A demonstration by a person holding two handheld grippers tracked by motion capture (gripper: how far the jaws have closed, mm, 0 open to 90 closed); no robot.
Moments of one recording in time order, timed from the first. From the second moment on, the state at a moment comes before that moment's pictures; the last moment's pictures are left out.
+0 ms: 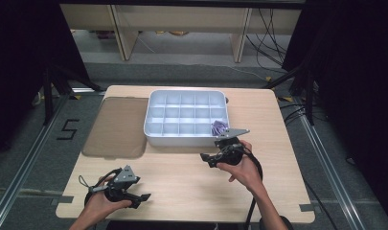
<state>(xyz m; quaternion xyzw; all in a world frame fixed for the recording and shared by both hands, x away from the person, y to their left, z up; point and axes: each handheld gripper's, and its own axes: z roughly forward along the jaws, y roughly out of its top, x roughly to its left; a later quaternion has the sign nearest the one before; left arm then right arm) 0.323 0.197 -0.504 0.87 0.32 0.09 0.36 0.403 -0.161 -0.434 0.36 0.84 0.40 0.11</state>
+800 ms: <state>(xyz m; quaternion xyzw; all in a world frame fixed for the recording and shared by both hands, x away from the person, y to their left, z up) 0.323 0.197 -0.504 0.88 0.31 0.09 0.36 0.373 -0.158 -0.462 0.34 0.84 0.40 0.09</state>
